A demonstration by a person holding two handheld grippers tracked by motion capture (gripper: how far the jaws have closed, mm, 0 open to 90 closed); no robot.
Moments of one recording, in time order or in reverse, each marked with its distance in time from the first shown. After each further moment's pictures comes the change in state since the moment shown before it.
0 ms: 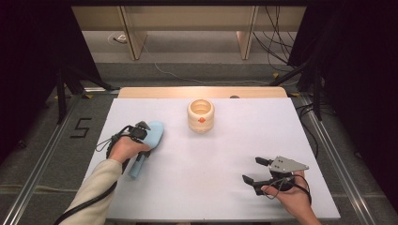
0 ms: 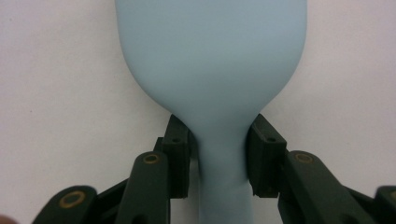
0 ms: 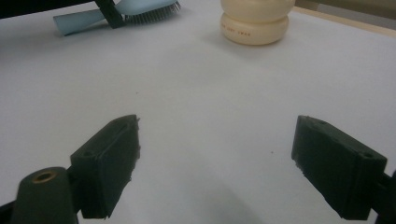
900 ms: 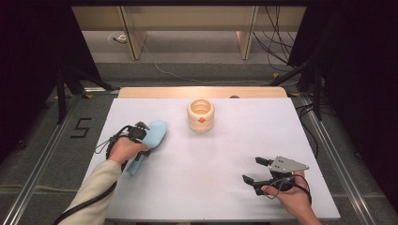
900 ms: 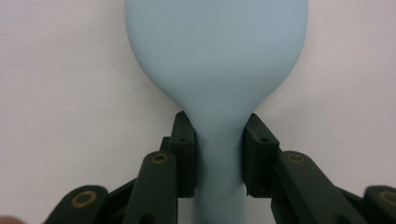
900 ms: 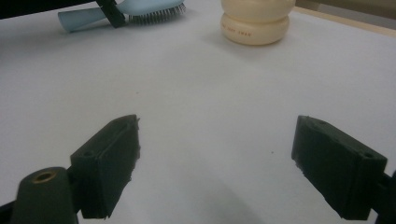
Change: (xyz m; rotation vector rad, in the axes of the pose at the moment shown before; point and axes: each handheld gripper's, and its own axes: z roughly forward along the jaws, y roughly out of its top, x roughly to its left) left arm 0.003 -0.002 0.000 -0.037 -0.037 0.036; right arm 0.000 0.000 0.000 -0.002 0.004 0.002
